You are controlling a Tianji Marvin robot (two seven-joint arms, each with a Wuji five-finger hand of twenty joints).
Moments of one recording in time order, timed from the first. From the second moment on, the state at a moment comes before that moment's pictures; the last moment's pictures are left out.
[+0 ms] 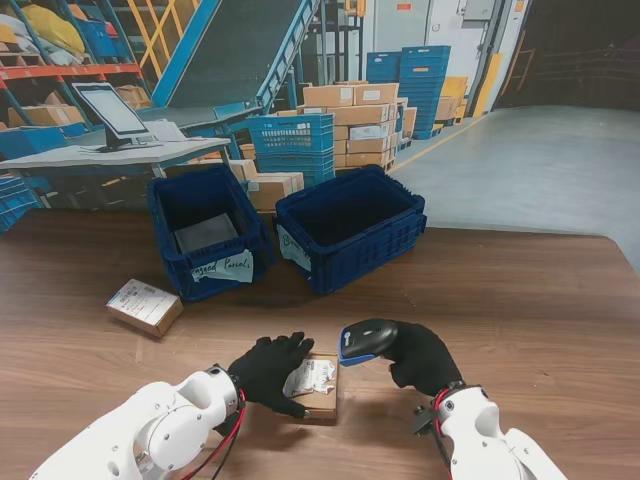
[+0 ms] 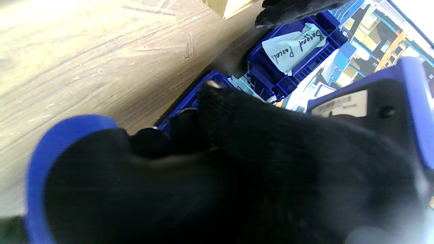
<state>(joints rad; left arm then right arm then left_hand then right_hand) 1.49 -1.03 -0.92 -1.60 0.82 -0.13 -0.20 -1.86 -1.13 1.27 -1.80 -0.53 -0.04 -0.19 0.41 -0.53 0.69 -0.11 0.19 0.48 -0.01 0.18 0.14 0.39 0.01 0.23 0.16 0.36 0.10 0.27 0.00 0.40 0.30 0.42 0.96 -1.00 1.36 -0.25 0.75 -0.15 1.10 1.17 0.78 0.05 1.02 0.97 0.92 0.11 1.11 0.91 0.67 0.13 1.46 0.75</state>
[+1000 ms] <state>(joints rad) 1.34 -1.03 -0.75 -1.45 0.85 -0.13 -0.11 -1.88 -1.14 1.31 -1.81 -0.49 -0.05 -0.18 0.43 -0.61 0.67 -0.09 0.18 0.51 -0.04 0.23 0.21 0.40 0.02 0.31 0.18 0.40 0.11 0.31 0.01 0.44 0.33 0.42 0.96 -1.00 1.36 -0.25 0.75 -0.15 1.10 1.17 0.78 0.05 1.02 0.97 0.92 0.11 1.11 0.91 0.67 0.13 1.46 0.75</state>
